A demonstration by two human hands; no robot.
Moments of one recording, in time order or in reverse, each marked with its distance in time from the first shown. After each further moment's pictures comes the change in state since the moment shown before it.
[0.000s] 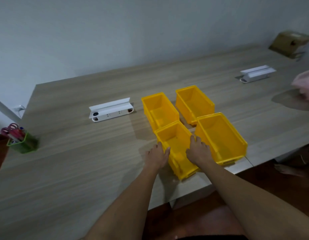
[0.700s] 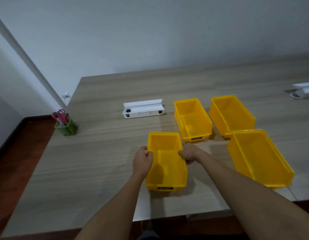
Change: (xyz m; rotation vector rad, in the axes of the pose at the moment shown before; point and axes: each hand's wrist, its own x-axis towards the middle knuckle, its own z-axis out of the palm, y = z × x) left_hand -0.023 -0.117 -0.056 -0.452 0.436 -0.243; right_hand 0.017 -0.124 -0.032 0.369 -0.506 -0.245
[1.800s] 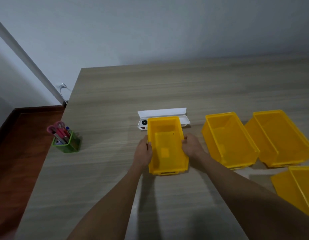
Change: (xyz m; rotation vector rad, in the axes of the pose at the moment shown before) left_hand 0.238 -0.059 -0.059 -0.015 -0.115 0.141; right_hand 0.194 -0.141 0.002 0.189 0.290 -0.009
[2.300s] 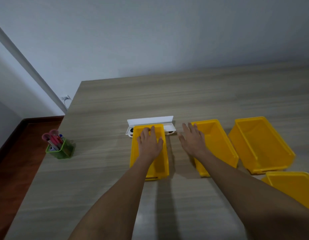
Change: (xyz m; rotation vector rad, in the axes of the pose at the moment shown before) left_hand 0.009 0.120 0.047 0.525 0.115 0.011; right_hand 0.018 0.039 -0.080 -0.482 0.205 -0.285
